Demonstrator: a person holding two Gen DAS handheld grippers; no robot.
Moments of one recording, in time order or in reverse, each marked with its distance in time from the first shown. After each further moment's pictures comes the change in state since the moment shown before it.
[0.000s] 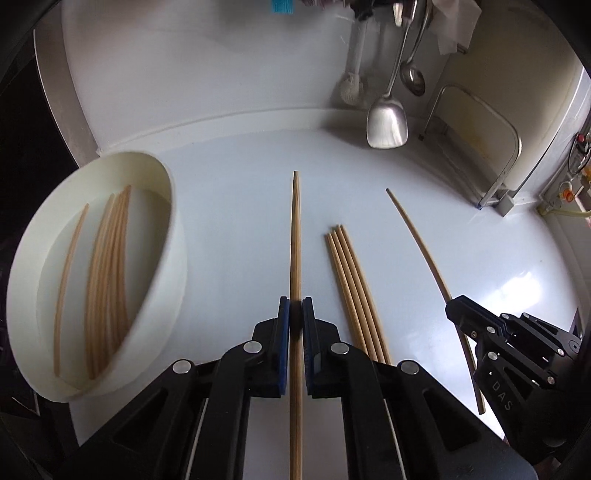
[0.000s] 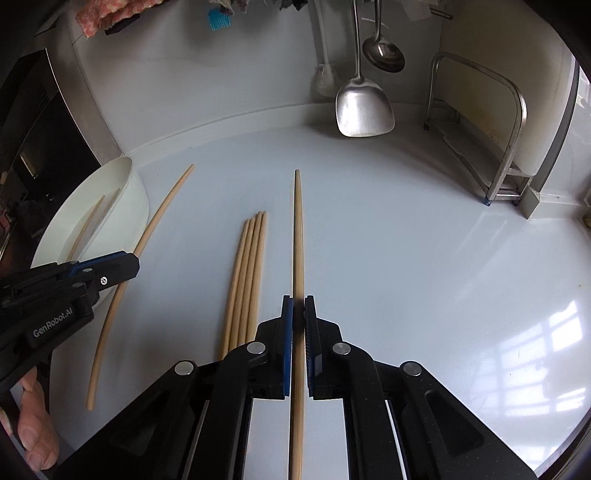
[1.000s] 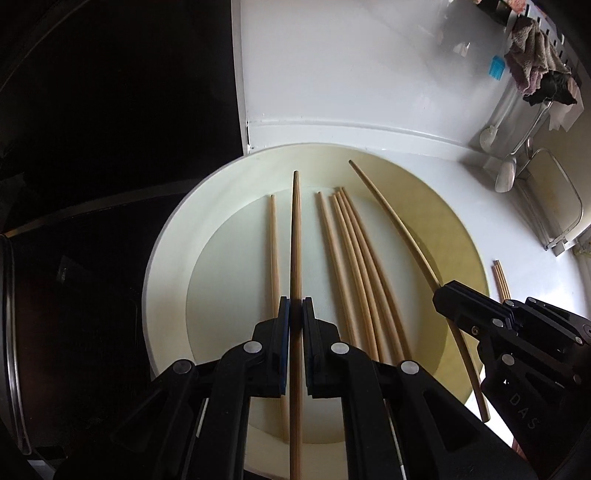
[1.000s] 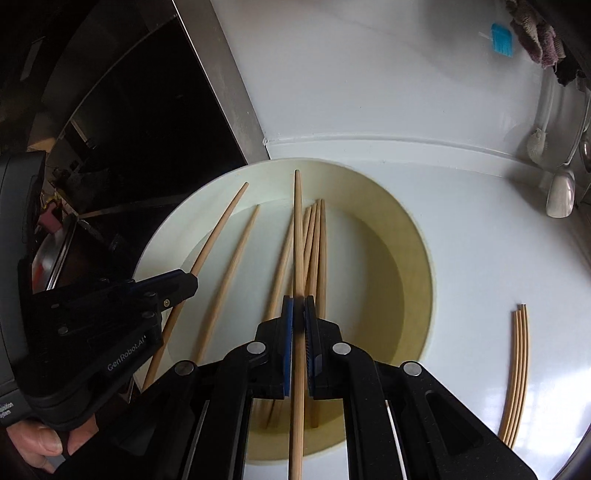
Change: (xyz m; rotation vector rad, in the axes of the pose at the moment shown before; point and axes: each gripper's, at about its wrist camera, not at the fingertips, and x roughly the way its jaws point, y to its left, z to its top) left arm -0.001 0.253 0.031 -0.109 0.083 0.067; right arm 0.066 0.274 0.085 -0.137 0.088 0.192
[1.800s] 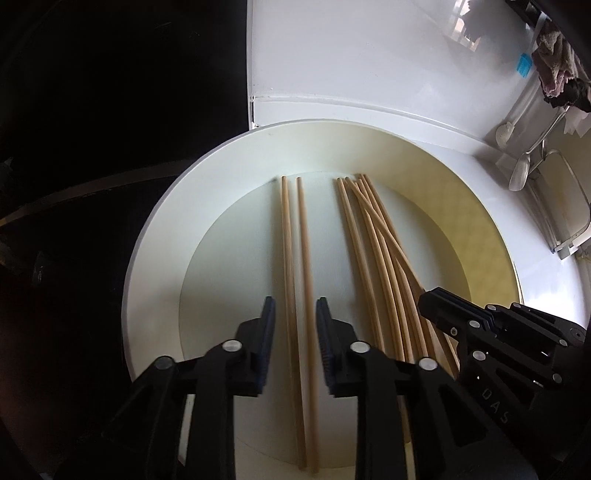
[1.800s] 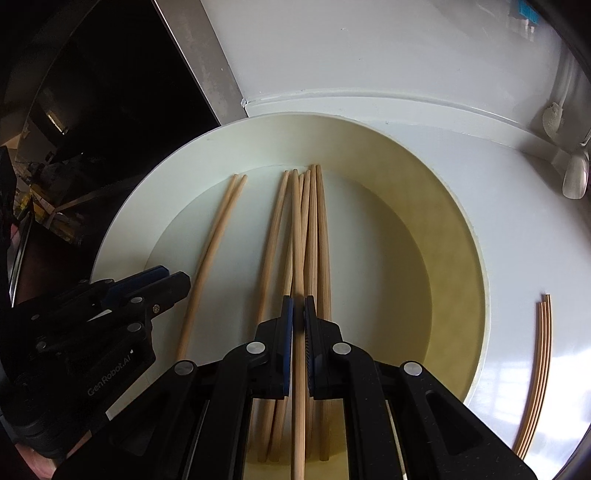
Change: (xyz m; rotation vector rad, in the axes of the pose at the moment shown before) left arm 0.030 0.017 0.007 -0.027 0.043 -0.017; right arm 0.049 -0.004 0.004 0.045 0.115 -0.047
